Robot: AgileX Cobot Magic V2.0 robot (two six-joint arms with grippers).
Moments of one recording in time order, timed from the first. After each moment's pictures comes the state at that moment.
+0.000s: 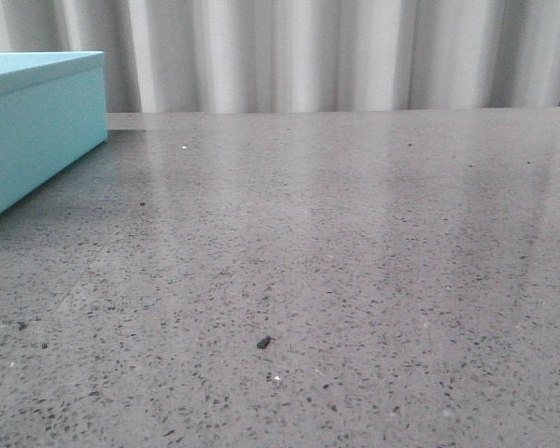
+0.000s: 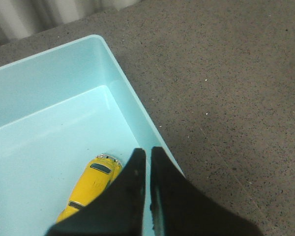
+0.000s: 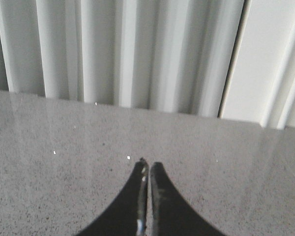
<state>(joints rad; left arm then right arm) 0.11 1.27 -1.35 -0.59 0.99 0.71 0.08 0.16 -0.60 -0.14 0.55 0.00</state>
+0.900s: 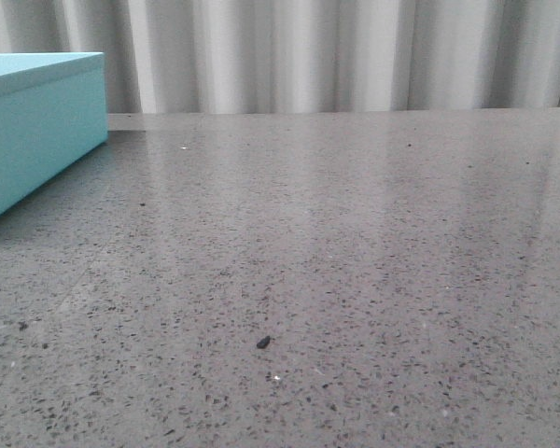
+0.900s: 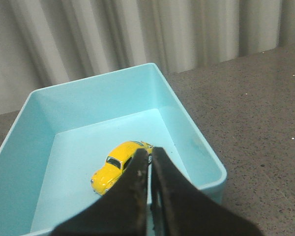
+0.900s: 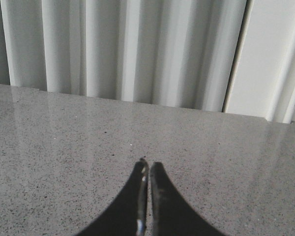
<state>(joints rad) 0.11 0.39 -0.47 -0.79 0.43 0.90 0.08 -0.01 -0.38 -0.15 0.47 0.00</state>
